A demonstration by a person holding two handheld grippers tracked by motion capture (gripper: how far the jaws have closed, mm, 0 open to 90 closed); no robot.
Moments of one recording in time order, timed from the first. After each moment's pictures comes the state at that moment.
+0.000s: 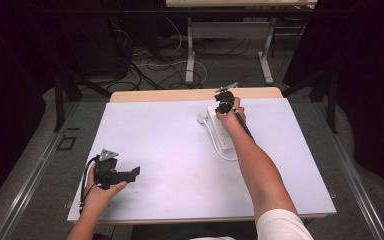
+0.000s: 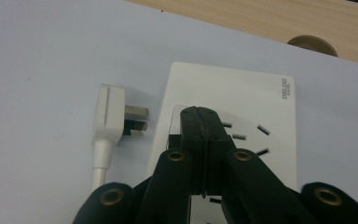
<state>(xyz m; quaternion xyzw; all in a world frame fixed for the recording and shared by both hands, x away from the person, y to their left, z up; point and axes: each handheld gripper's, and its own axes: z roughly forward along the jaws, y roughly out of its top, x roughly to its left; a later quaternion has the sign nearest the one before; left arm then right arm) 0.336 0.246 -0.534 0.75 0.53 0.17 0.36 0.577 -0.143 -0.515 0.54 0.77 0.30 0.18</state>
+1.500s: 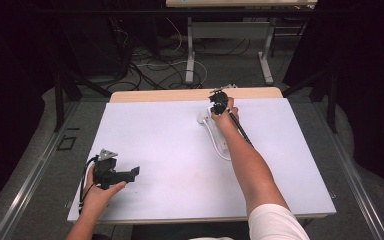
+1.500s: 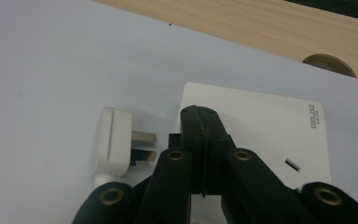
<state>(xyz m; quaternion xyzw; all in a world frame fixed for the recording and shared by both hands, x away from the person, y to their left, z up) 0.336 0.248 -0.534 0.75 0.53 0.16 0.36 0.587 -0.127 -0.529 0.52 0.77 0.31 0.20</state>
